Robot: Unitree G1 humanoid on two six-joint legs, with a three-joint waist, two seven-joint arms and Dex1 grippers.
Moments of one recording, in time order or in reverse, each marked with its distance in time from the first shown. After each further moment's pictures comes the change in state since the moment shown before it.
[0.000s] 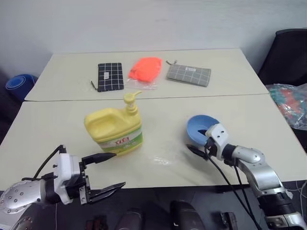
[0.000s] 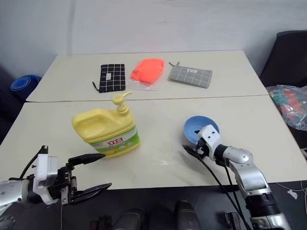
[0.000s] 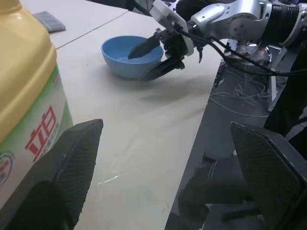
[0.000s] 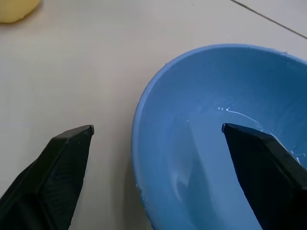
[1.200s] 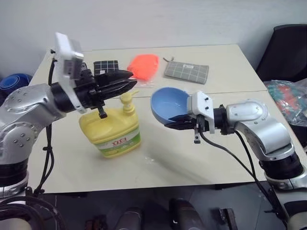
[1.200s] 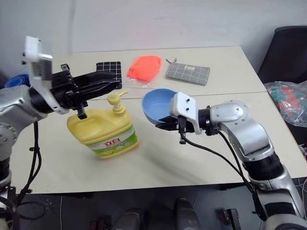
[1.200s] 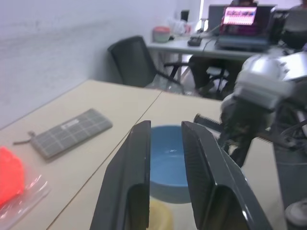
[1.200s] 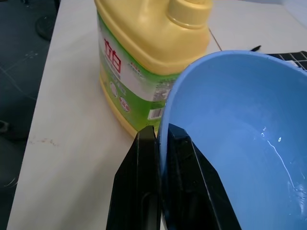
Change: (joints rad) left arm -1.025 0.161 -0.260 0.331 -0.241 0.366 0.317; right arm -0.488 -0.123 0.157 -0.327 0.184 0.322 0.392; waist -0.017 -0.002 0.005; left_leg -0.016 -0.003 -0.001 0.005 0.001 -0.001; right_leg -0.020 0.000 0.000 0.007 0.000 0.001
